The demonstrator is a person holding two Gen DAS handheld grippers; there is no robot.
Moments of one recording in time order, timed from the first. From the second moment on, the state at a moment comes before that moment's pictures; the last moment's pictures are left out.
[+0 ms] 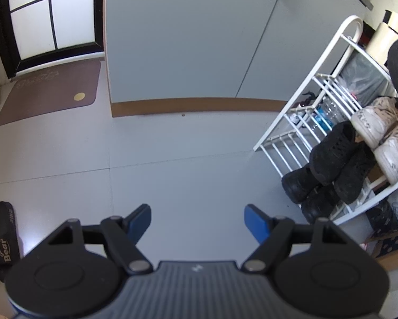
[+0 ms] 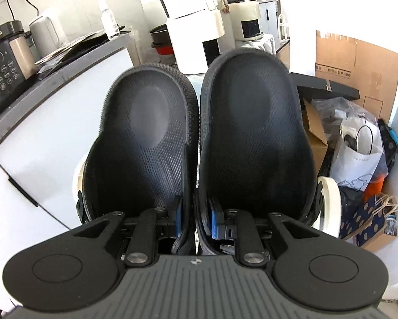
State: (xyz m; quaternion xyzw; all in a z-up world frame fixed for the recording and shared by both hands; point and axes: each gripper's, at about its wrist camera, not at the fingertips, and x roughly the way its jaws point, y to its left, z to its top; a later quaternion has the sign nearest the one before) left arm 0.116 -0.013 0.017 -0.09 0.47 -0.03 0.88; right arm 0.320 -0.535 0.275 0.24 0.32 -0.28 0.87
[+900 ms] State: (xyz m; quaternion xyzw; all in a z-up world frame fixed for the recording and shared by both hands) left arm 0.125 -0.037 -0.011 -0.03 0.51 -0.04 0.86; right arm 0.364 -0.617 0.209 0.23 0.30 -0.37 0.85
